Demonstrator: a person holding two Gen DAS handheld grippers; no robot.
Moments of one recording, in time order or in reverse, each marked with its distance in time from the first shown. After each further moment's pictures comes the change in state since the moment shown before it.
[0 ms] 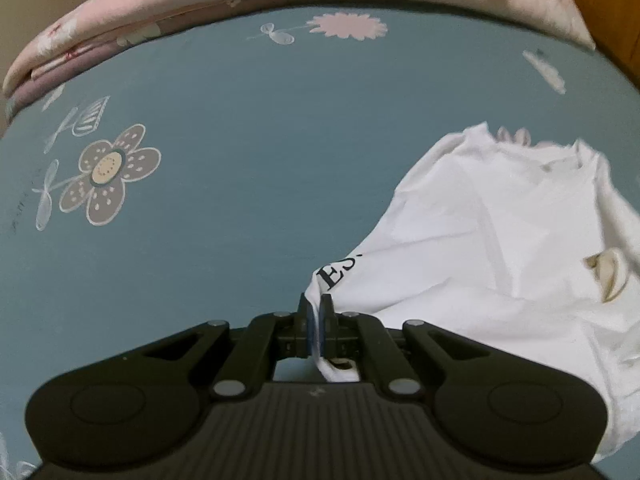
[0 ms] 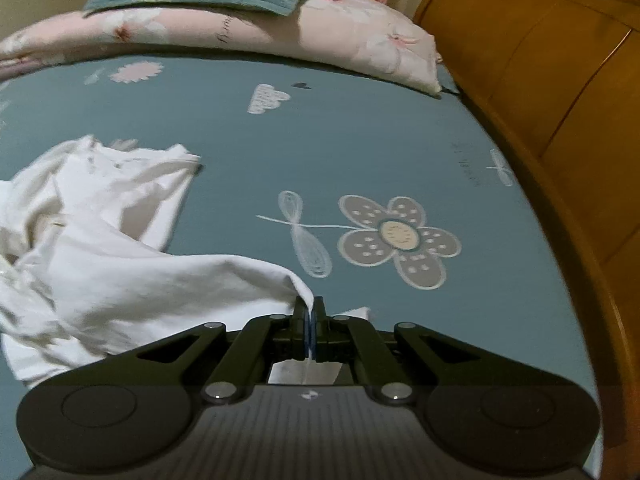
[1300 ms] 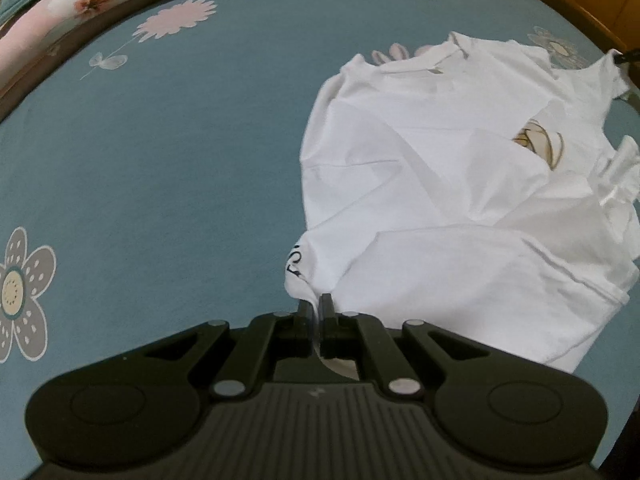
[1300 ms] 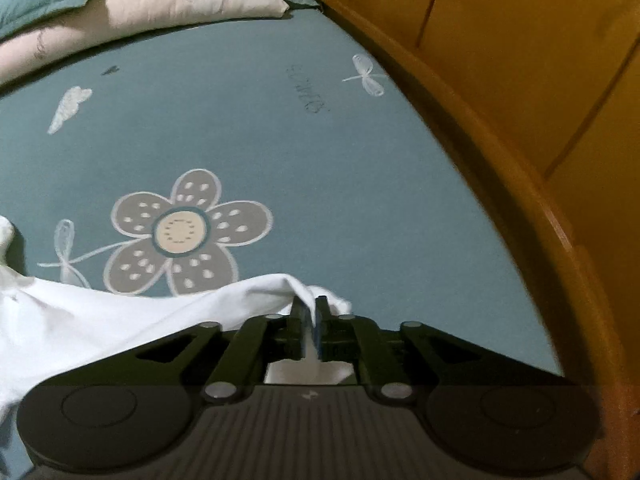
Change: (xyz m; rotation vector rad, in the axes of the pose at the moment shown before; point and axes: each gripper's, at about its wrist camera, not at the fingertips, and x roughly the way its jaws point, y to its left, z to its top) left arm 0.019 0.005 0.023 0.490 0.080 -0.295; right arm 0.093 -0.176 0.009 0.332 0.162 -0.099
